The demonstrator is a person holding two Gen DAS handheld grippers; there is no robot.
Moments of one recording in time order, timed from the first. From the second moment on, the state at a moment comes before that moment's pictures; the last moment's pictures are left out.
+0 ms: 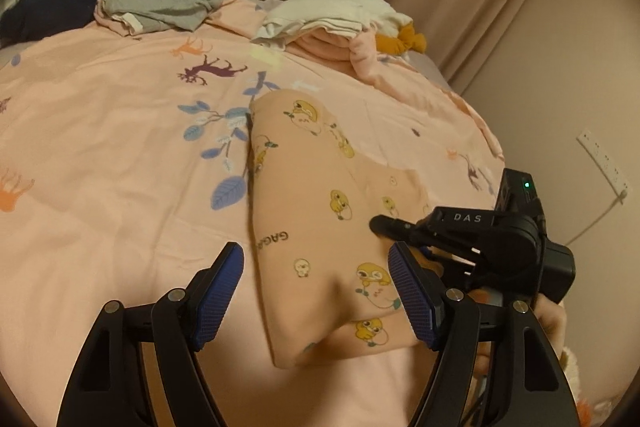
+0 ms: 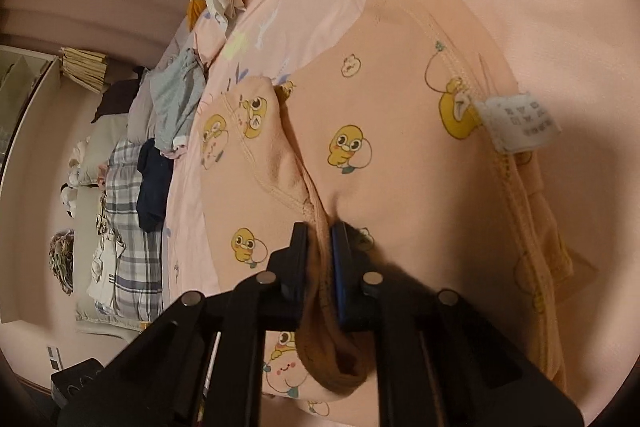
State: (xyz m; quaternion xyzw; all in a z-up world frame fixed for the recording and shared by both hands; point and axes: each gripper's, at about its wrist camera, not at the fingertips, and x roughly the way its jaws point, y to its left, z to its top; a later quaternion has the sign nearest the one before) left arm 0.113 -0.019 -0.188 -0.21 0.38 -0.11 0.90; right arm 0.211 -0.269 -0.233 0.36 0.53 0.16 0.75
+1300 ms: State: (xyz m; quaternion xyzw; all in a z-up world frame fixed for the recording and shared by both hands) left arm 0.112 -0.080 -0.230 -0.04 0.52 -0.10 0.85; right arm 0.193 -0.332 -0.206 0.39 0.48 0.15 0.77
